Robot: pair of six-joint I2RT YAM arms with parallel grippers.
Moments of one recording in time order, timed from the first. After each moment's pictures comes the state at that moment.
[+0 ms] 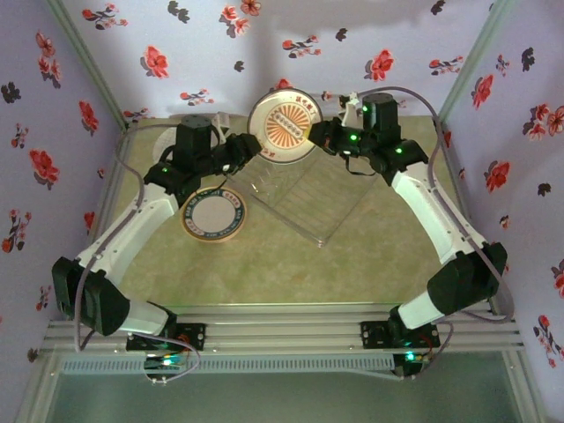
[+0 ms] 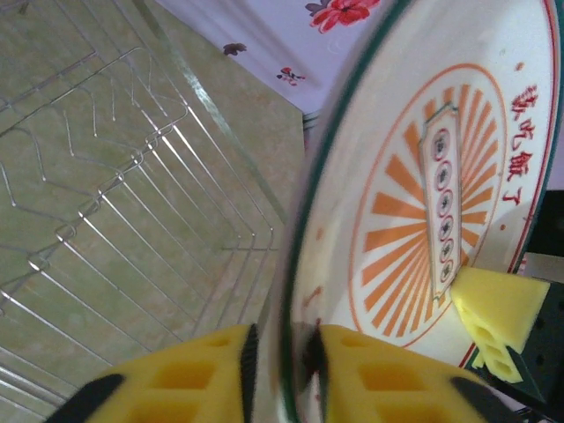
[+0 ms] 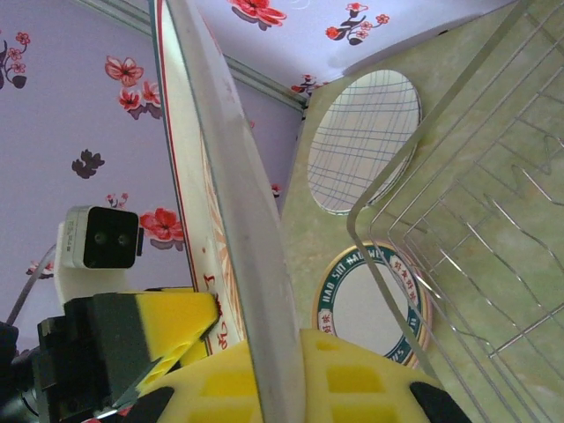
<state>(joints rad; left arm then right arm) -0.49 1.41 1.34 -0.32 0.37 -1.02 0.37 1.51 1.52 -0.44 -0.64 0.79</state>
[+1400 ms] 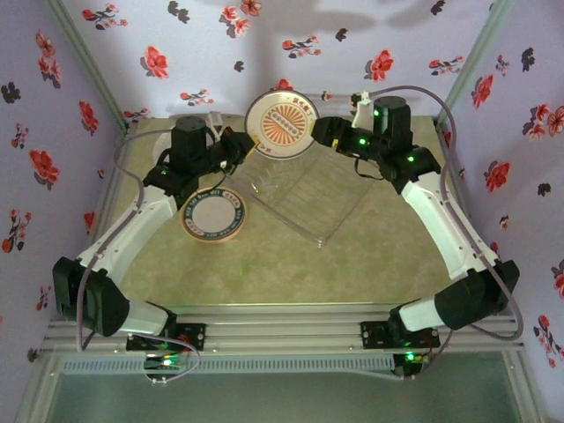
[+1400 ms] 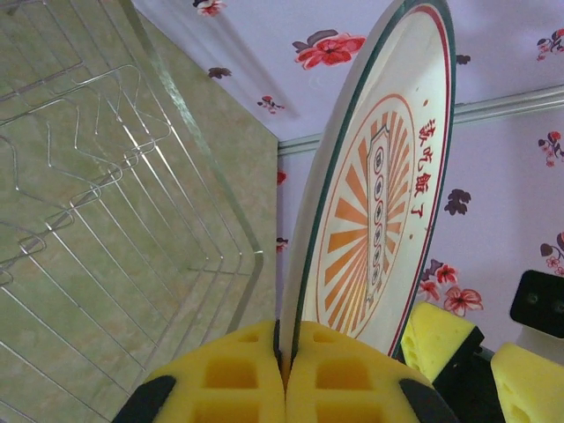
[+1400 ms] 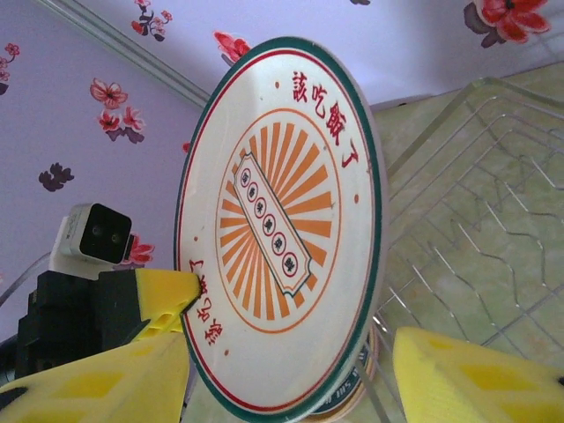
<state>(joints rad) -0.45 1.39 1.28 -0.20 0.37 -1.15 0.36 1.40 1.48 -0.45 -0.51 0.65</state>
